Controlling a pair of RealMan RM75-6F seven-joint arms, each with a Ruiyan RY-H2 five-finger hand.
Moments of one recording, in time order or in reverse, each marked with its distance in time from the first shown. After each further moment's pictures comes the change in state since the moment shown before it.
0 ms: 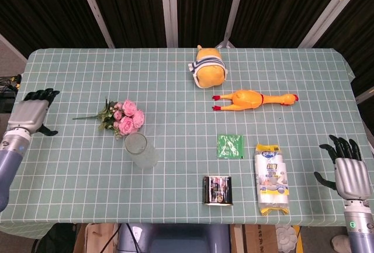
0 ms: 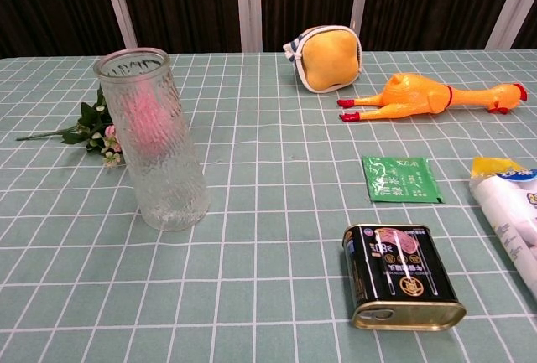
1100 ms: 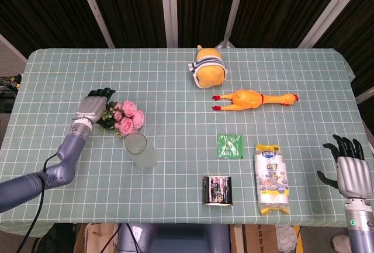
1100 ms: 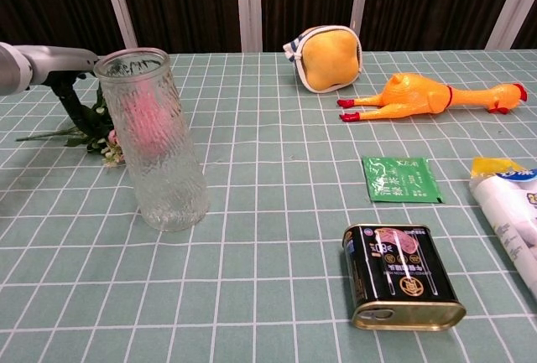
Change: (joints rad) left arm -0.247 -0.449 0.016 0.380 -0.070 -0.076 -0.051; right arm 0.009 -0.009 0.011 0.006 0.047 -0.025 -0.045
